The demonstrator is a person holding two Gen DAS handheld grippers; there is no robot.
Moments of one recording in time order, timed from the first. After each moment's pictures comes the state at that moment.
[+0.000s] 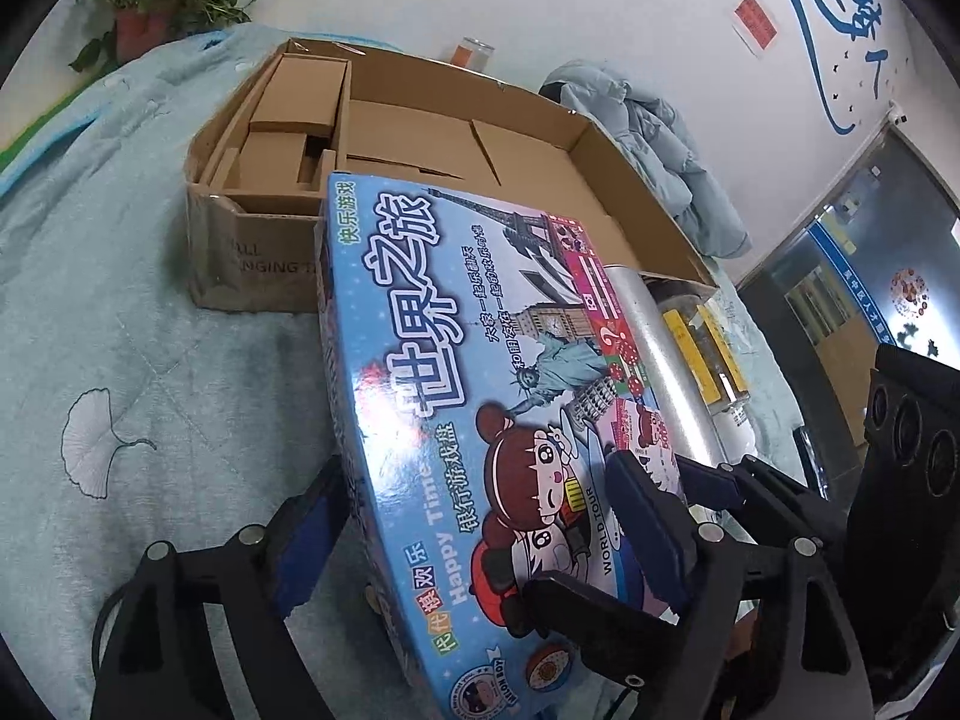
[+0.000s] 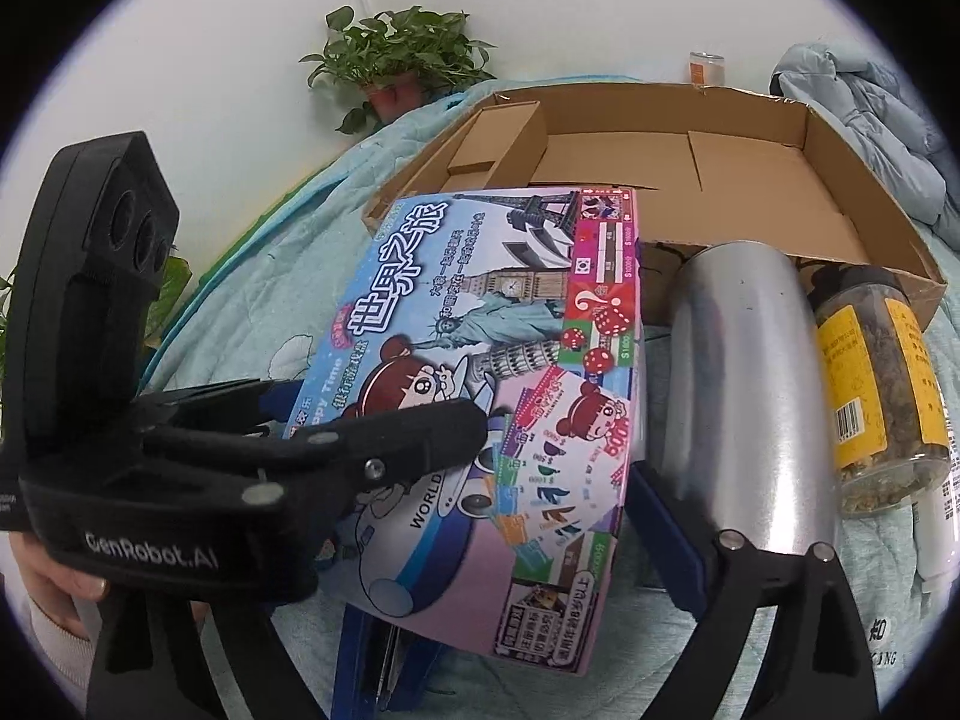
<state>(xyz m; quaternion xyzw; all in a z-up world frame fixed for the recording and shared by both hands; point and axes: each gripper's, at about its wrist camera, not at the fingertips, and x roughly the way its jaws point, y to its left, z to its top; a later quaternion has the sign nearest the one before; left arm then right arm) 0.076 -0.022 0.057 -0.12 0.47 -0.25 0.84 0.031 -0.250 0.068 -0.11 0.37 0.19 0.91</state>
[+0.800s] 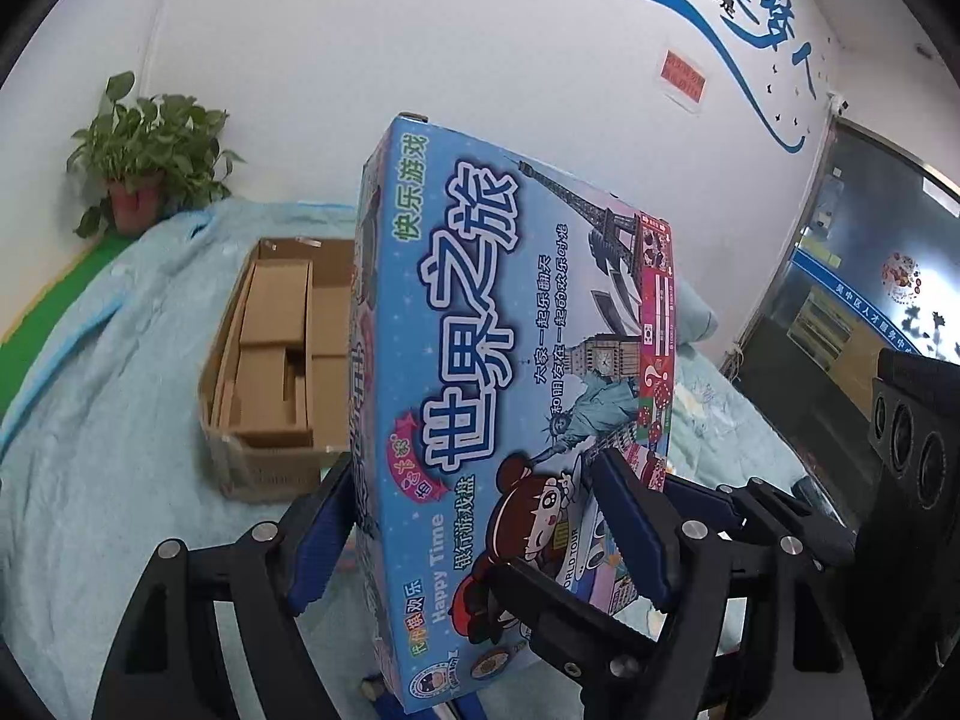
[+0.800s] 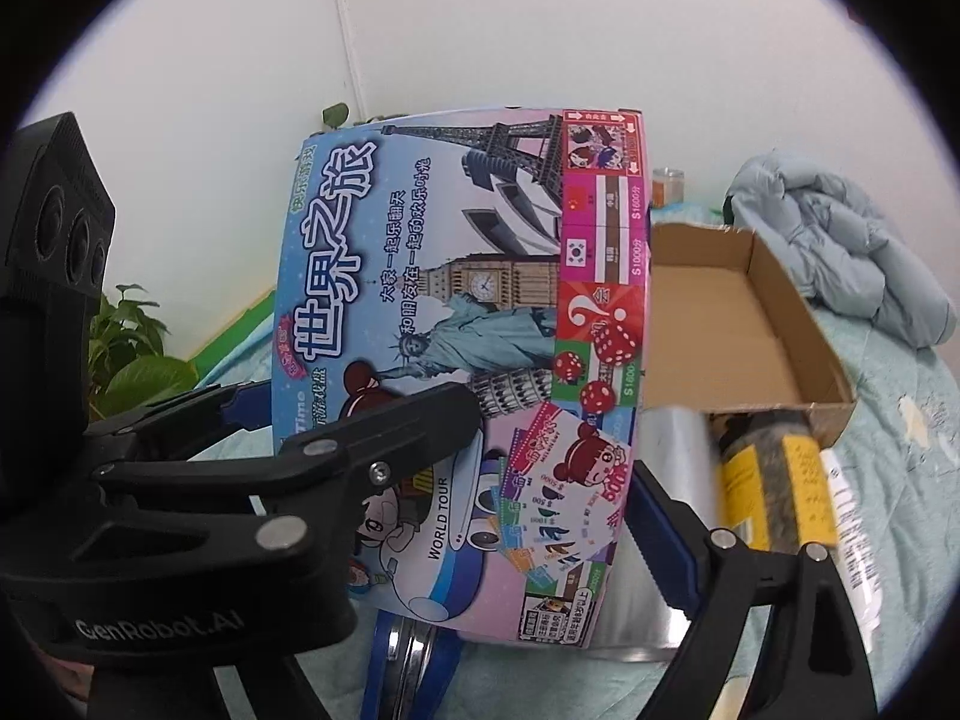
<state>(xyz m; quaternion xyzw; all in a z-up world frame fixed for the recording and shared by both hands) 0.045 -0.053 0.181 -0.07 0.32 -0.24 0.91 0.008 -0.240 0.135 -0.12 0.23 0.16 0.95</state>
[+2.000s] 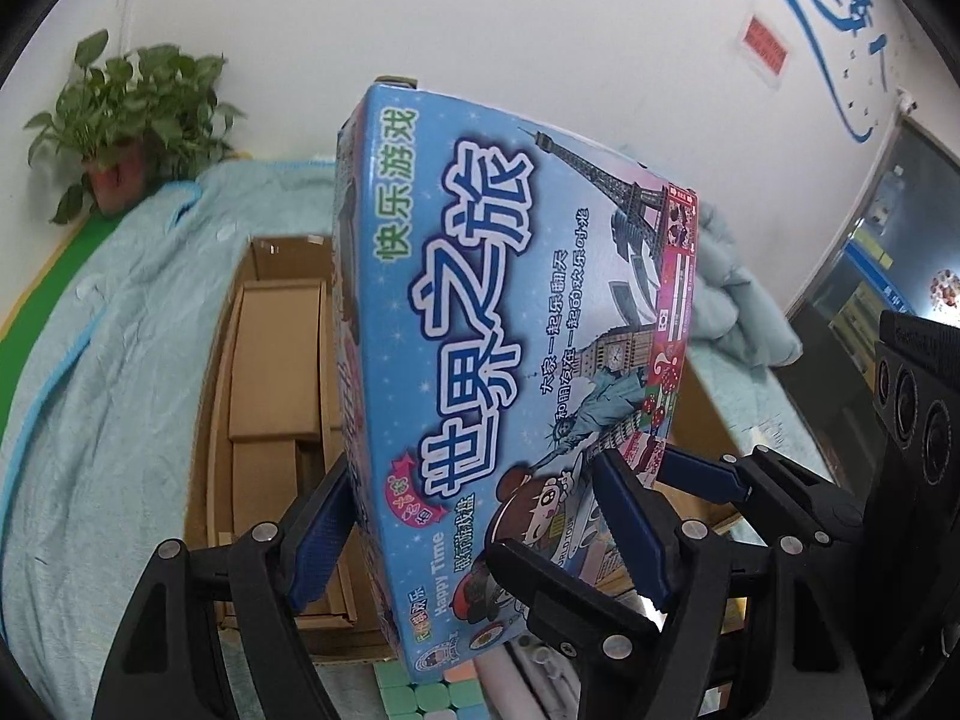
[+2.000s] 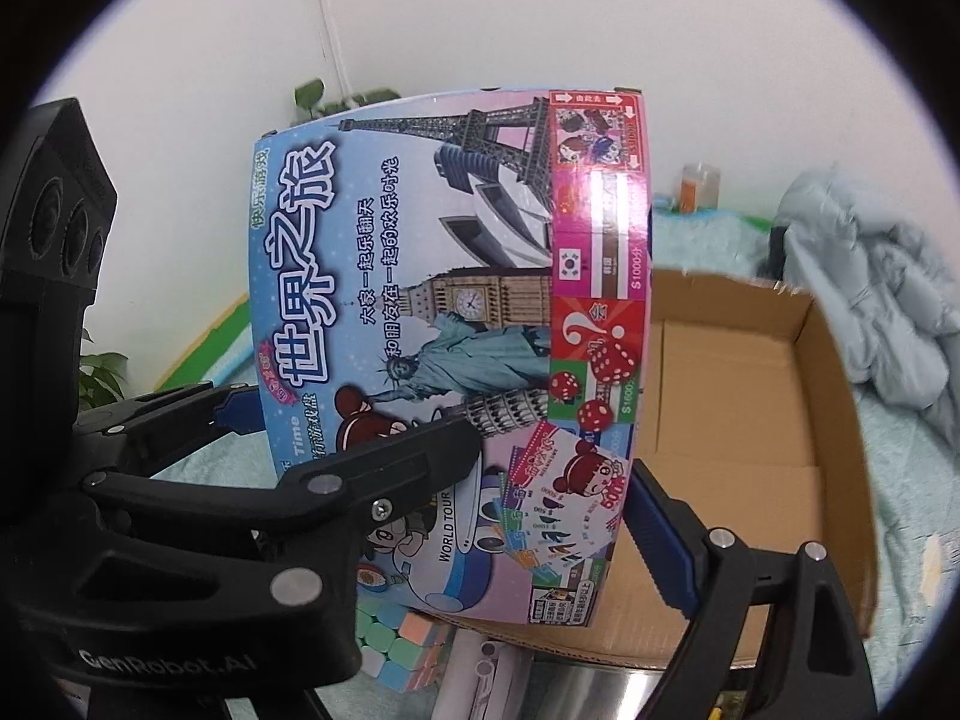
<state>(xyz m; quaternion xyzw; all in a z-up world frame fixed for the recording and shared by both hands) 0.254 -0.092 0.207 -0.06 0.42 -0.20 0.88 0.185 -0.230 0.181 -0.13 0.31 0.18 0.92</state>
